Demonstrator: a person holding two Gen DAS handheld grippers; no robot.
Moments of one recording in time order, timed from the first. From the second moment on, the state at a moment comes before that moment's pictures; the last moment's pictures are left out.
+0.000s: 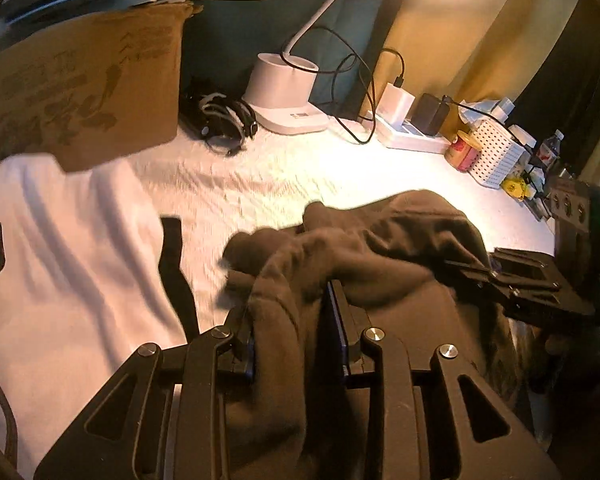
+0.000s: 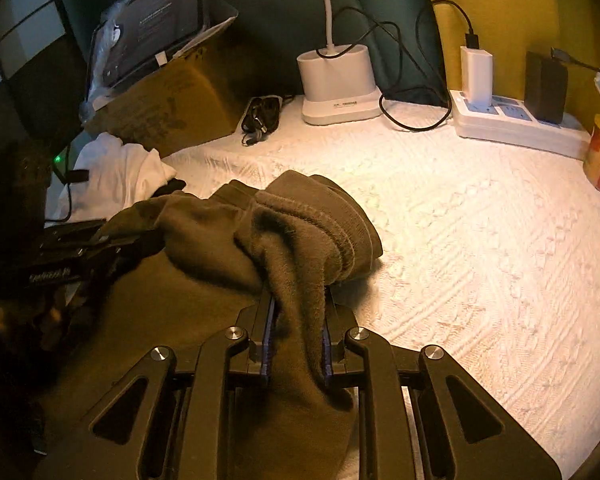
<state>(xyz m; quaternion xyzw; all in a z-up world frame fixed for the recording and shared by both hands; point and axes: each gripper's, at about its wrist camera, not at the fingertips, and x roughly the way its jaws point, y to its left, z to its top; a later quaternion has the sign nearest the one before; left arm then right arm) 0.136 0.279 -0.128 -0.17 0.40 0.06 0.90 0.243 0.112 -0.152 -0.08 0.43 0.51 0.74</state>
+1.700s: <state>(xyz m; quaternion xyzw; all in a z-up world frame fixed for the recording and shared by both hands) 0.139 0.300 -0.129 -0.15 0.43 0.12 0.88 0.295 0.108 -0.155 -0.10 0.41 0.37 0.83</state>
